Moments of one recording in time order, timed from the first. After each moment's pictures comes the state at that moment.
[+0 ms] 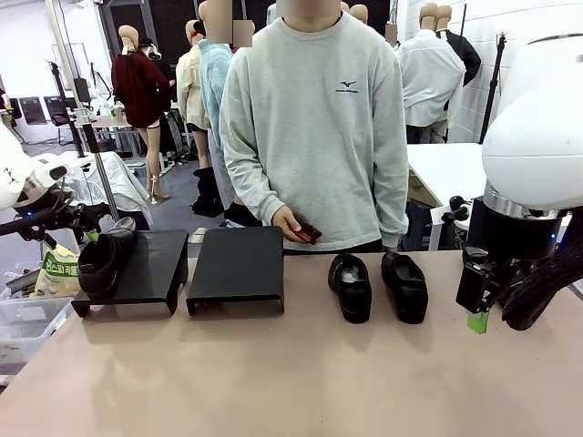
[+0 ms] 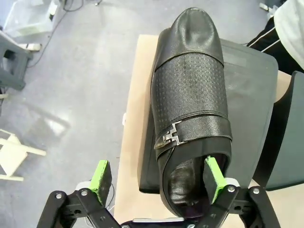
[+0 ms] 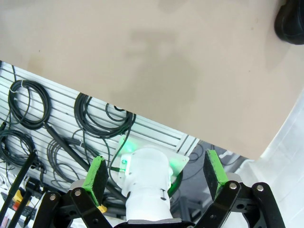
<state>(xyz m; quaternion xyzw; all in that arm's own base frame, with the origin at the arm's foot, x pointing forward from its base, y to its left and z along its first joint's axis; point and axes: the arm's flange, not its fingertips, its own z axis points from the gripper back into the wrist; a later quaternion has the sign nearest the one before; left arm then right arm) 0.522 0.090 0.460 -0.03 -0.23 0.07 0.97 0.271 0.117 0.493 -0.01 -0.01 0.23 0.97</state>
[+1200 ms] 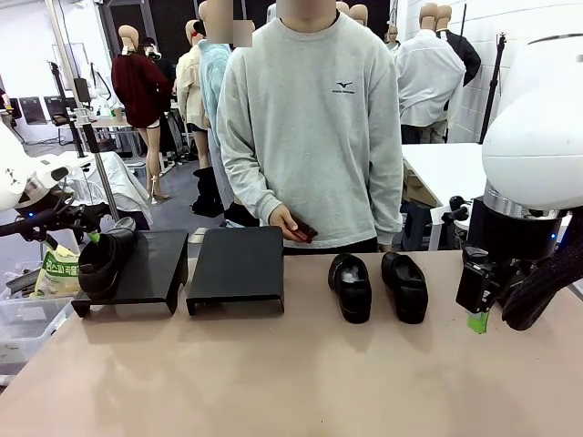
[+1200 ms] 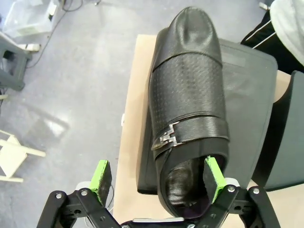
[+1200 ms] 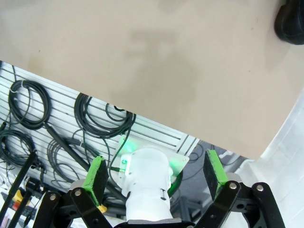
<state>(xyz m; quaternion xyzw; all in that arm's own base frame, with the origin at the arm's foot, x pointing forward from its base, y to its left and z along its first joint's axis) 0.521 0.086 0.466 -0.03 -0.24 0.07 0.97 0.271 0.117 0.493 -0.01 -0.01 0.23 0.97</state>
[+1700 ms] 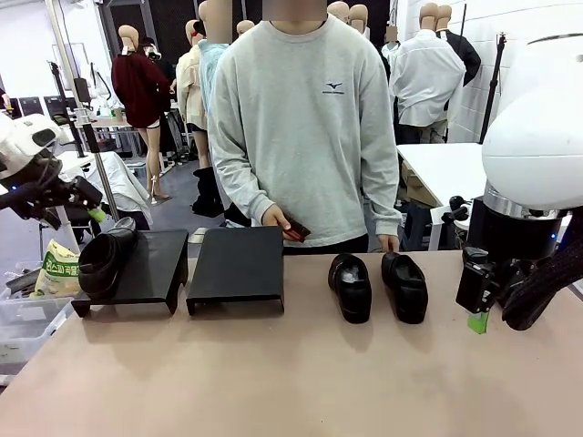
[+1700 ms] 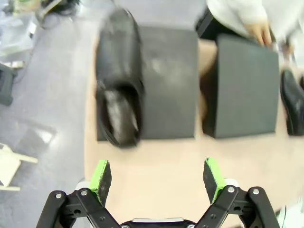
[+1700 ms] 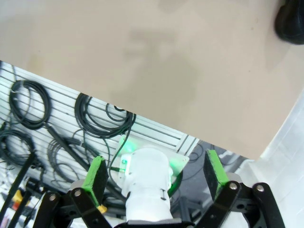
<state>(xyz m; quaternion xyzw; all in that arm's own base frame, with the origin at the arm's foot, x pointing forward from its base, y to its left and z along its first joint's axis) 0.422 0.012 0.541 -0.07 -0.24 0.00 0.97 0.271 0.117 0.493 -0.01 -0.01 0.23 0.97</state>
